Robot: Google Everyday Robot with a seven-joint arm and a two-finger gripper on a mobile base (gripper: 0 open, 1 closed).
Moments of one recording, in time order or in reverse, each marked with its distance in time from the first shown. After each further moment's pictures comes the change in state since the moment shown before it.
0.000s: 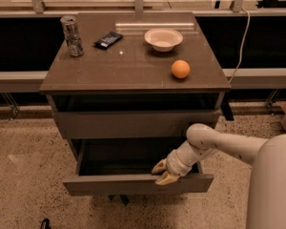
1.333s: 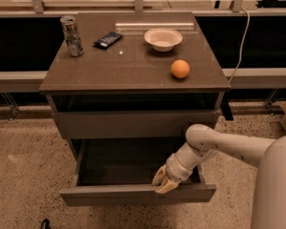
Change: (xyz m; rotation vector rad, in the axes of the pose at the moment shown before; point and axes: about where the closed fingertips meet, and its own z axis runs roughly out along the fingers) arm -0.021 0.038 -0.003 -0.101 -0.023 -0.002
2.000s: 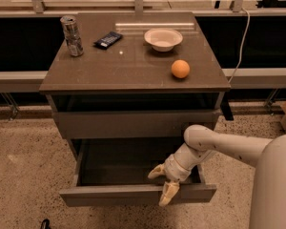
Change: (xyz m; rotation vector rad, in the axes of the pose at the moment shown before) arm 0.000 0.001 0.004 -0.008 -0.003 0.000
